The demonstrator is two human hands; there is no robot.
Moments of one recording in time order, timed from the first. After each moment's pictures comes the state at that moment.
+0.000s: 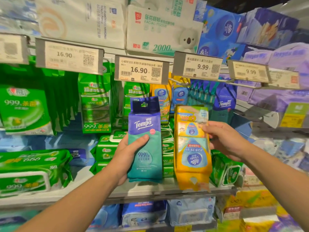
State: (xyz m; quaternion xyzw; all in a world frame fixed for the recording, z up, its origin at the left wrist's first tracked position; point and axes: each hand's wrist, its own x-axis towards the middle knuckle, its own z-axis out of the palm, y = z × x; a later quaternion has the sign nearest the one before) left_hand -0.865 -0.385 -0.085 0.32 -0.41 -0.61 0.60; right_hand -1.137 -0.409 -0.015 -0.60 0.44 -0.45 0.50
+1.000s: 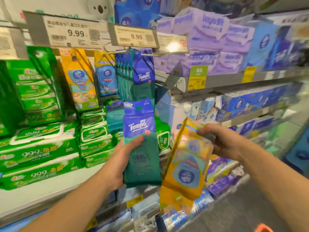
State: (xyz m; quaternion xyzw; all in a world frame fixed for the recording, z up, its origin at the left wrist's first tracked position) left_hand -1.042 -0.346 -0.107 0.29 -0.41 -0.77 0.40; right_hand -1.314 -0.282 -0.050 -0.37 0.56 -0.50 0.55
